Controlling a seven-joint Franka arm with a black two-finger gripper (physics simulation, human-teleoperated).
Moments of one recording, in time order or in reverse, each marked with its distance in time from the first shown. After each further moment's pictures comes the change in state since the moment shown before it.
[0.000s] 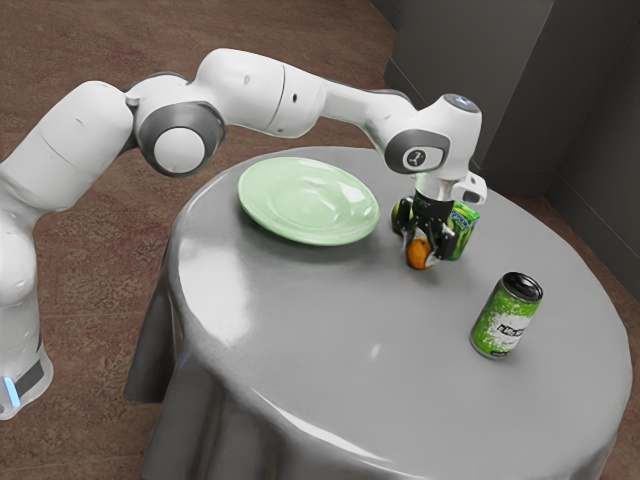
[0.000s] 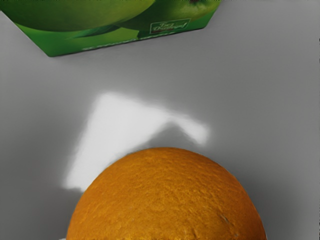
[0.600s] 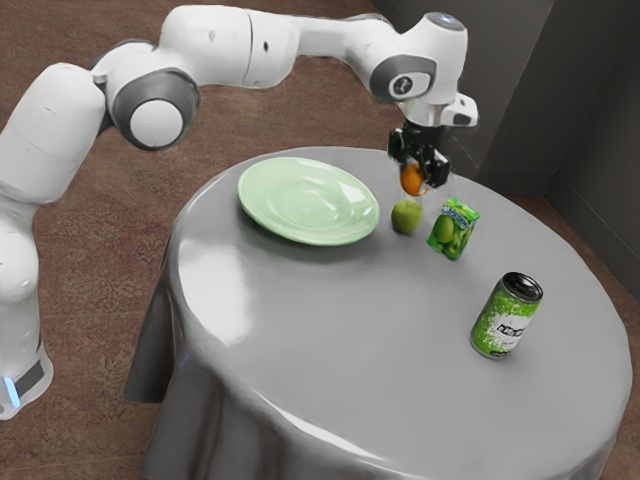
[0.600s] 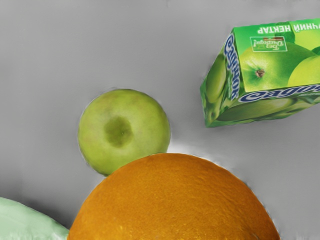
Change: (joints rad) arm 0.040 -0.147 0.051 0.002 0.012 -0.050 0.006
